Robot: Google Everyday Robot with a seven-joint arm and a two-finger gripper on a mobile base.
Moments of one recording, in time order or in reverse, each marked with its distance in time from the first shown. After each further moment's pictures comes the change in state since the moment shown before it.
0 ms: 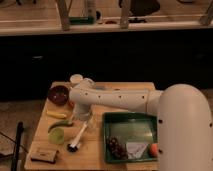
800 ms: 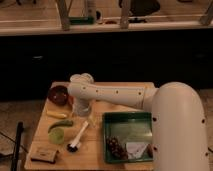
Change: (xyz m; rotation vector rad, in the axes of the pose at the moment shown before) arm 0.010 -0.004 -0.010 -0.047 -0.024 0.002
